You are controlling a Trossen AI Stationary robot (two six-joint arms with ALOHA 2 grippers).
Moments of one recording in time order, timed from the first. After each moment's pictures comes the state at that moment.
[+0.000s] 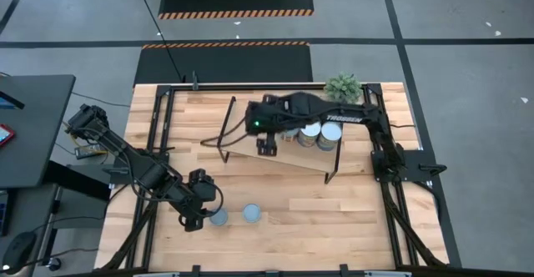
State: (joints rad) left arm -0.64 1.27 1.03 -0.77 -0.21 -0.71; right arm -0.01 2.09 2.32 -1.29 0.27 -0.02
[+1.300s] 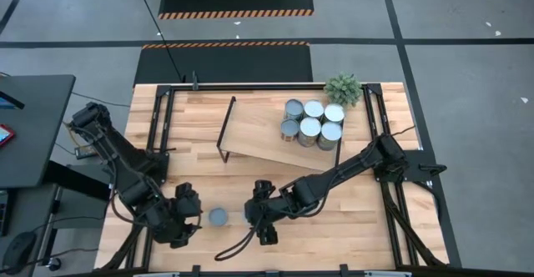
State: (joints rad) left arm -0.90 1.28 1.03 -0.78 -0.36 -0.96; right arm 0.43 2.09 1.88 -0.65 0.18 0.30
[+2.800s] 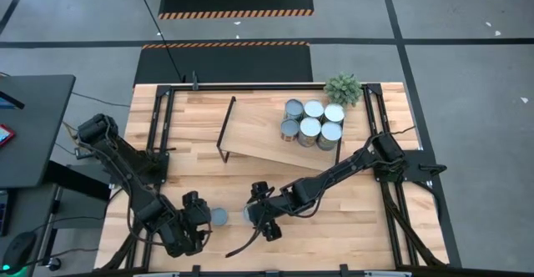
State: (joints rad) left arm -0.91 1.47 1.02 -0.69 -0.44 -1.07; right arm 0.40 2.09 1.58 -0.31 0.17 0.03
